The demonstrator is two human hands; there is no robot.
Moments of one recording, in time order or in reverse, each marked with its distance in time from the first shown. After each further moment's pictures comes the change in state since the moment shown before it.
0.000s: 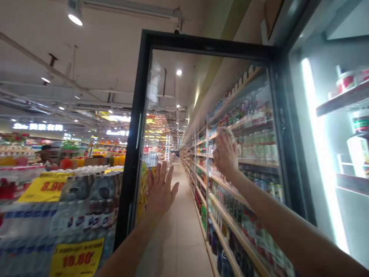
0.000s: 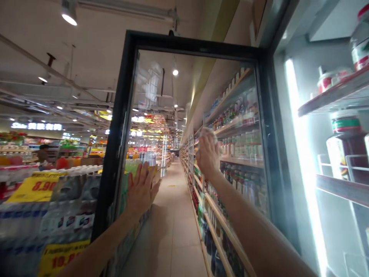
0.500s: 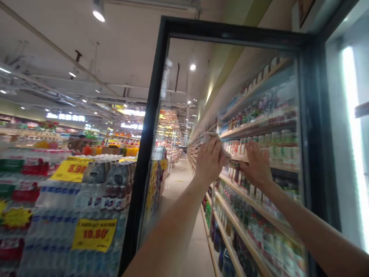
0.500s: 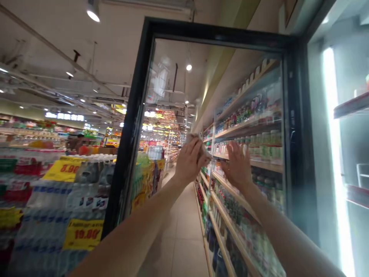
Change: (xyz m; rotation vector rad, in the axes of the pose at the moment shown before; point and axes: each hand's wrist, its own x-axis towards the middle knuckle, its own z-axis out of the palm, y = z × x) left_hand 0.106 0.099 0.016 -0.469 -0.010 0.022; right_hand -0.034 0.030 -0.026 0.101 -0.074 -0.159
